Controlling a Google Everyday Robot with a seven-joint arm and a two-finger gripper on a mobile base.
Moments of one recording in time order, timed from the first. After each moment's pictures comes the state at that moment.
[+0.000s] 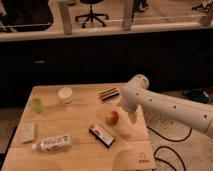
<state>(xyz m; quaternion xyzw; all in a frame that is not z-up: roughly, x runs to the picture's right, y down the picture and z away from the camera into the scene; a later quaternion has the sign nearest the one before) 0.113 0.129 0.808 -0.25 -0.11 -0.31 0.91</state>
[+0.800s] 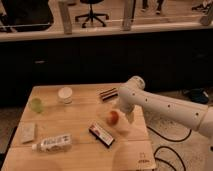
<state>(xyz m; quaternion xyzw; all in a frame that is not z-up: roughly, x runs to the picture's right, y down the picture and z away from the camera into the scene) 0.096 0.140 0.827 -0.25 -0.15 -0.36 0.89</state>
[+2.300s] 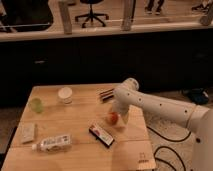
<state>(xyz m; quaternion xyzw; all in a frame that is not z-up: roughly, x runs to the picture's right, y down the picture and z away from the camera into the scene) 0.071 0.156 0.850 -0.26 -0.19 -0.41 0.85</state>
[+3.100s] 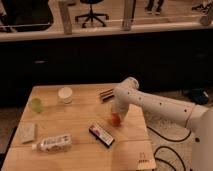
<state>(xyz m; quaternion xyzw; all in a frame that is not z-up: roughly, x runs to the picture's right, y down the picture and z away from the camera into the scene) 0.070 0.151 0.849 -0.26 -0.20 -0.42 0.85</state>
